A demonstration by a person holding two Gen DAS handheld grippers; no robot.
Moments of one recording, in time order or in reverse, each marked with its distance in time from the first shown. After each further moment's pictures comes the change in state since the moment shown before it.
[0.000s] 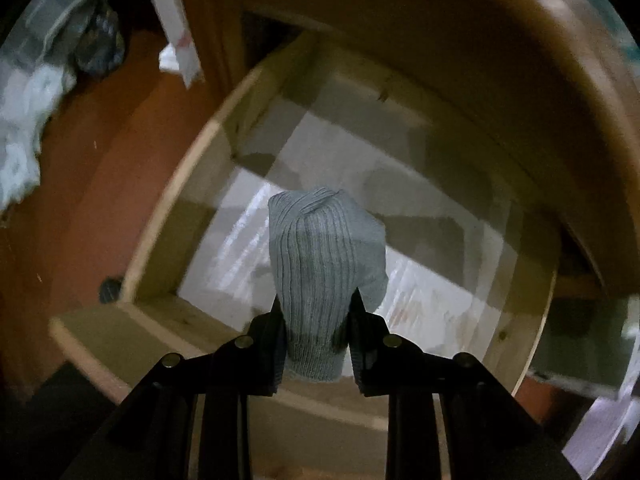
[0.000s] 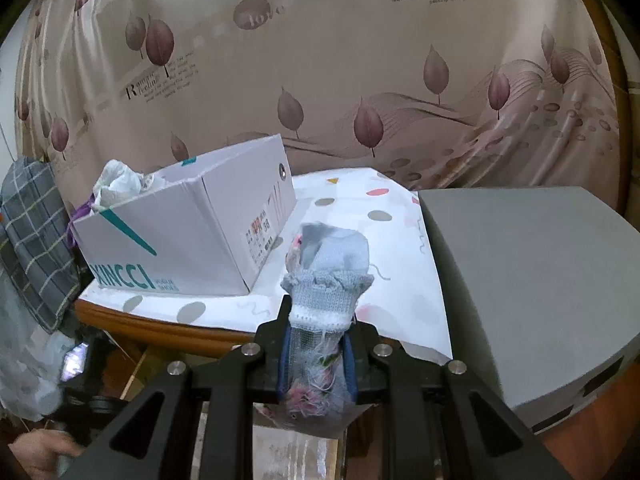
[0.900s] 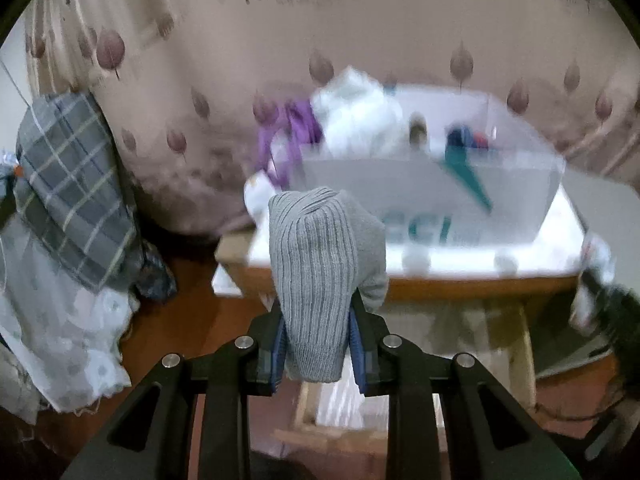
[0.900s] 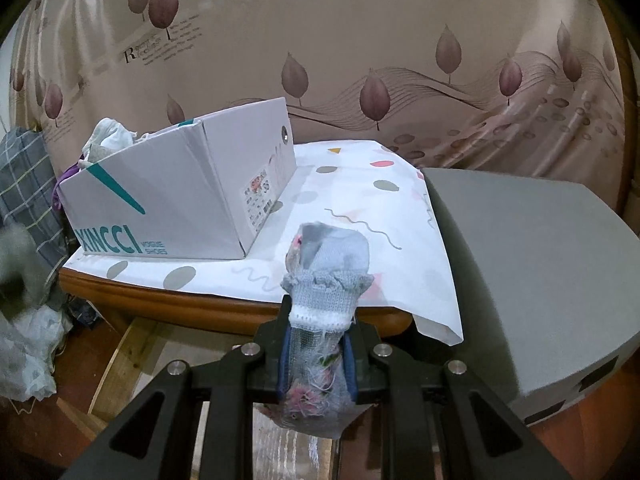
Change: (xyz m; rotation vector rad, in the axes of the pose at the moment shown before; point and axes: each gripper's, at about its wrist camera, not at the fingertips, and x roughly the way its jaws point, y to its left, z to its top) left arm -0.215 -0.004 -0.036 0.403 -0.653 0.138; right arm 0.016 0.012 -0.012 -0.041 0.077 -0.029
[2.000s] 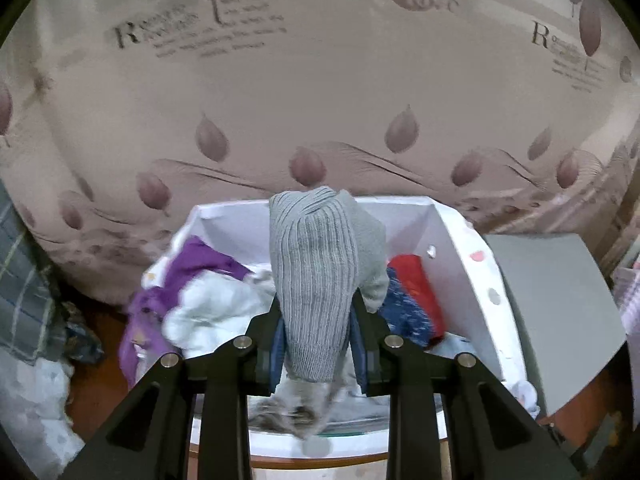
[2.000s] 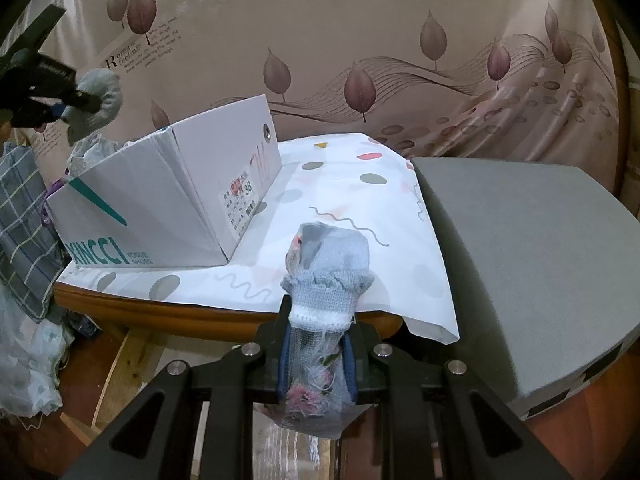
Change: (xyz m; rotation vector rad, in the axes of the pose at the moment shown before) left arm 0.076 -0.070 0.175 0.043 0.029 -0.307; right arm 0.008 -0.010 0.004 0.048 0.019 -0.017
